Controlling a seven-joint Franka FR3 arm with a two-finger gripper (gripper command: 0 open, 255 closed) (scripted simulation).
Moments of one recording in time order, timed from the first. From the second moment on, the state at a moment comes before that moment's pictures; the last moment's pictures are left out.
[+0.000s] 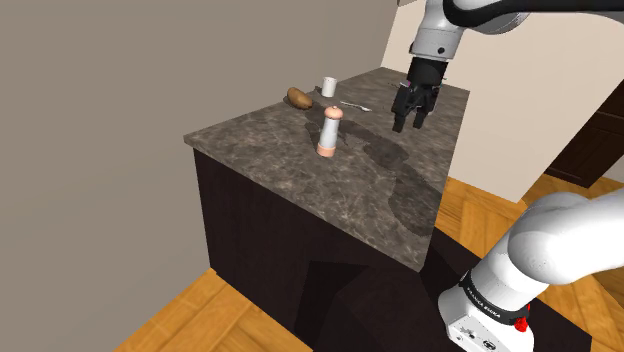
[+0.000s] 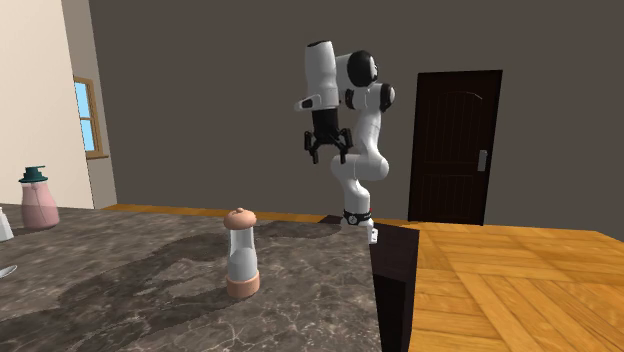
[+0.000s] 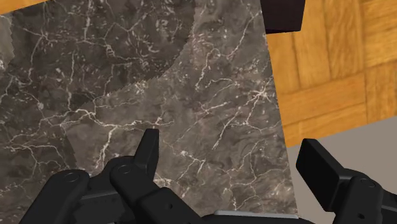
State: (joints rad) arm -0.03 -0.59 0.02 -2.32 0.08 1.63 0.00
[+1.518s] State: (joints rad) arm -0.08 0.23 -0.07 -1.61 0.19 1.84 -0.18
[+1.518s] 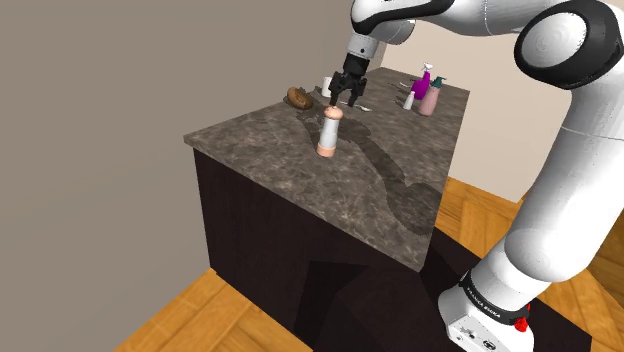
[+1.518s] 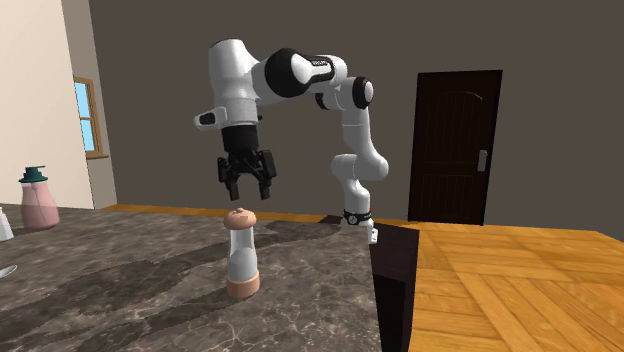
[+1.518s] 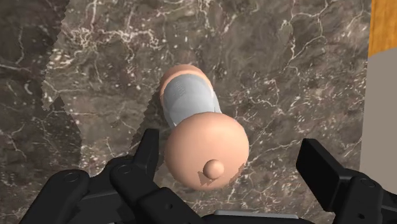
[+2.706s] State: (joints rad) arm -0.09 0.29 -0.07 -1.63 0.20 1.92 -0.20
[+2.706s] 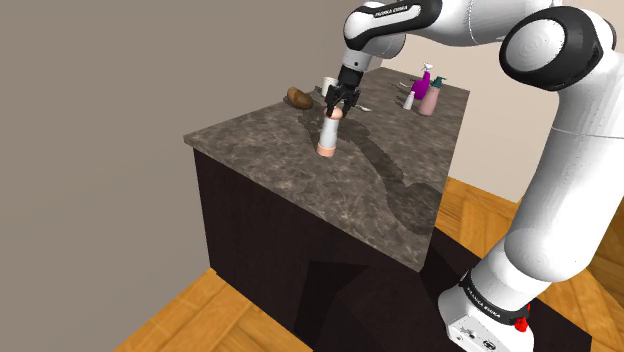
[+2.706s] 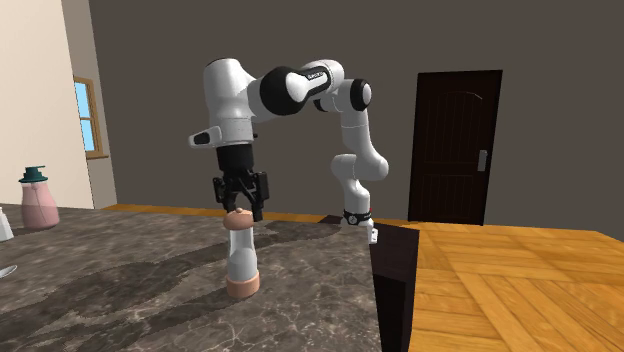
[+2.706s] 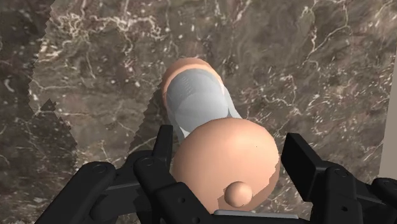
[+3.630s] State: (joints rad) arm -0.09 0.28 -0.07 -1.49 0.19 1.77 -0.18
